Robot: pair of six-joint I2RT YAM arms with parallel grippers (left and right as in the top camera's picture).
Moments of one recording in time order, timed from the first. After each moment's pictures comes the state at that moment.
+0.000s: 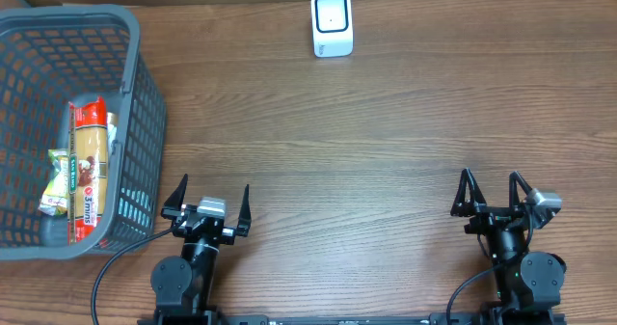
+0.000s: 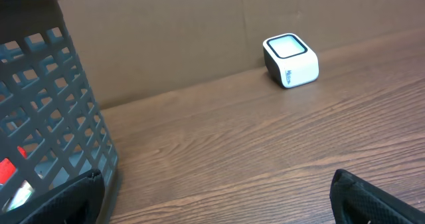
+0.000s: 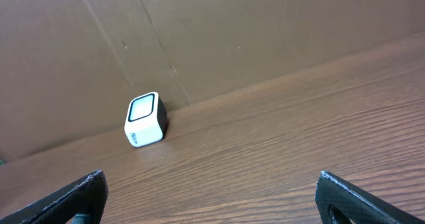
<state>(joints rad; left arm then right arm) 0.00 0.02 0.01 -0.06 0.12 0.22 0.03 0.01 0.02 -0.03 -0.03 0.36</state>
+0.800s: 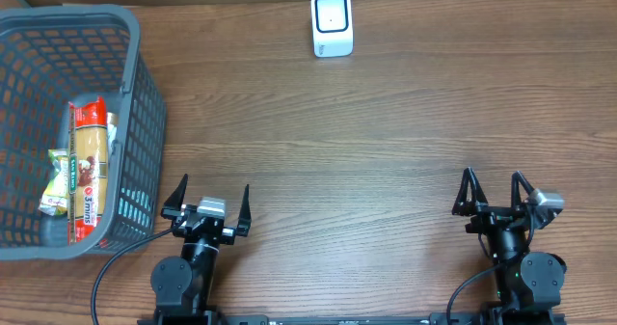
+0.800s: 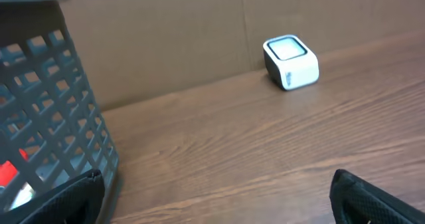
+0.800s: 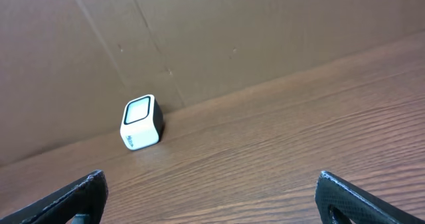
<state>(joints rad) 0.00 0.02 0.01 -0.05 0.12 0.22 0.03 0.01 0.02 -0.03 -0.01 0.36</state>
